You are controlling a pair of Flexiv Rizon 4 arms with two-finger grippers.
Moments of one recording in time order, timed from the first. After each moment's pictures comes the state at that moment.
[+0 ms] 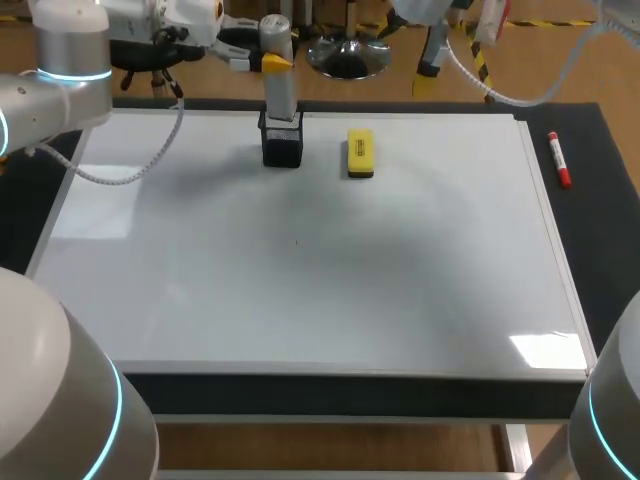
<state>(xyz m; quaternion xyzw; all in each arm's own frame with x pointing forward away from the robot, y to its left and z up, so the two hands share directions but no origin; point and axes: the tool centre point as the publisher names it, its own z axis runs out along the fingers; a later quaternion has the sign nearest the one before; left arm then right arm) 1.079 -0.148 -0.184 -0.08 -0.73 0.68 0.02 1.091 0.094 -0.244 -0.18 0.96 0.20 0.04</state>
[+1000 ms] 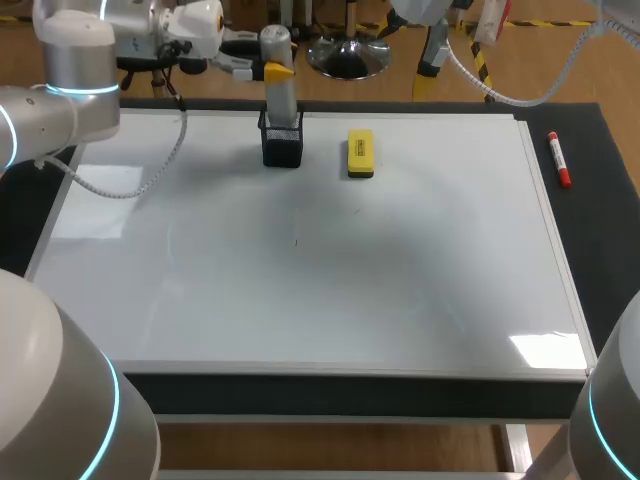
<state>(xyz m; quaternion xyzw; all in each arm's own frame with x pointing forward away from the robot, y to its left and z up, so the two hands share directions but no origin) 1.093 -0.147 -0.211 -0.05 -0.72 0.69 0.01 1.091 0.094 -0.244 -0.18 0.96 0.20 0.04</state>
